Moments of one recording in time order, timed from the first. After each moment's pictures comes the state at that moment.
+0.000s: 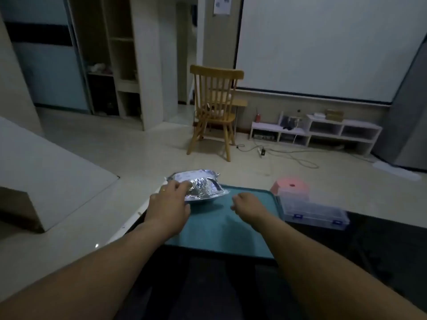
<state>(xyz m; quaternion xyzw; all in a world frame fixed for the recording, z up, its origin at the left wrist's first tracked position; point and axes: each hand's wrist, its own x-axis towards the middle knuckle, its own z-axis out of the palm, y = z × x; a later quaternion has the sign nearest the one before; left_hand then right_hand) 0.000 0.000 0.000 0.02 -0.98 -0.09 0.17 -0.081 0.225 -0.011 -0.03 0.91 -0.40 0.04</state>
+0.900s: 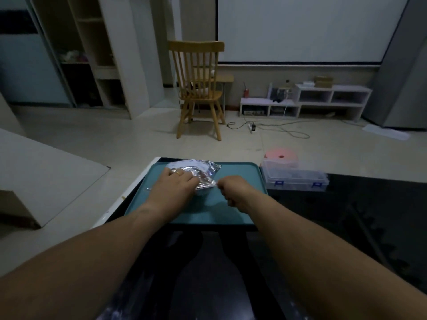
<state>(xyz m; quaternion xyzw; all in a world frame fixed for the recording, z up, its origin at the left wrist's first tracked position) -0.001 0.052 -0.003 -0.23 -0.93 0.12 0.28 -0.044 0.246 -0.009 0.07 0.79 -0.59 0.14</state>
